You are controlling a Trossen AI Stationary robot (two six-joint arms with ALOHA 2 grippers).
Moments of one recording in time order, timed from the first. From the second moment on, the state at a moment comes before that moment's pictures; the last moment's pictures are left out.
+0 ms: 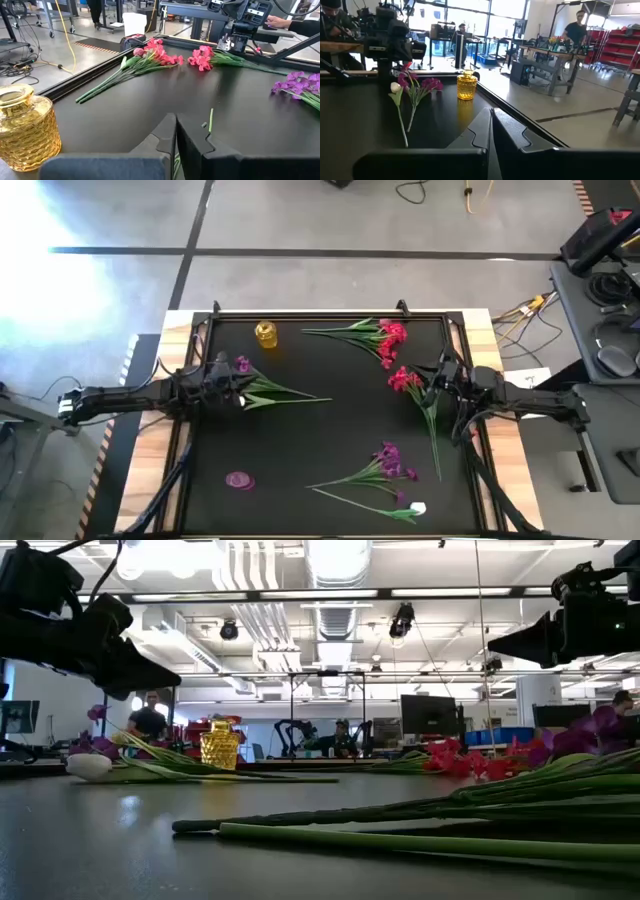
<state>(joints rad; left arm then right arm) 0.17 0.28 0.02 0.07 -0.19 -0.11 -0.14 0.04 0.01 0.06 0.29 -0.13</state>
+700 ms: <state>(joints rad) 0.17 0.28 0.02 0.07 -0.19 -0.11 -0.14 0.04 0.01 0.06 0.29 -0.13</state>
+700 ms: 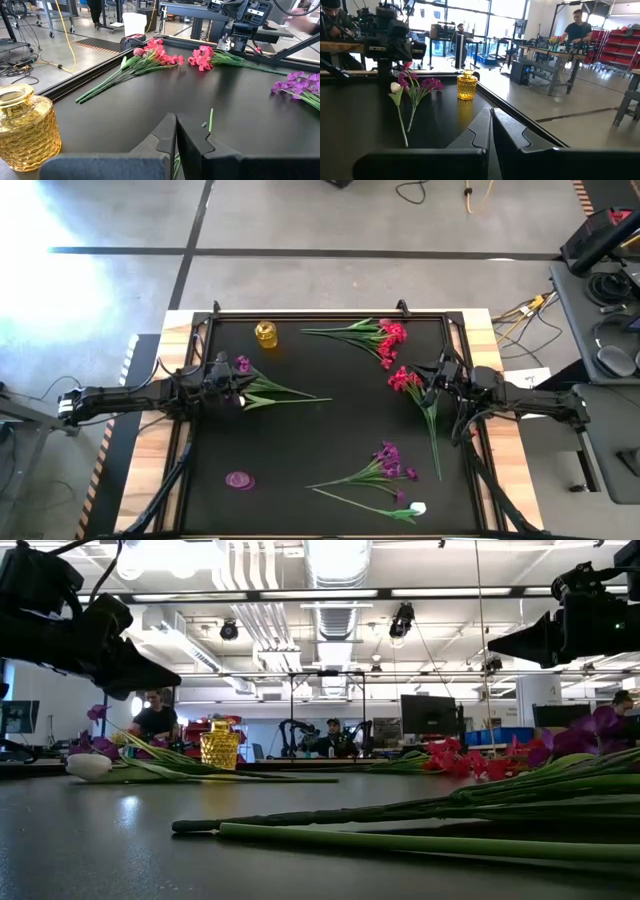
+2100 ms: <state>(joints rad) 0.17 0.28 0.02 0.07 -0.19 -0.11 -0.14 0.07 0.01 0.34 0.17 0.09</state>
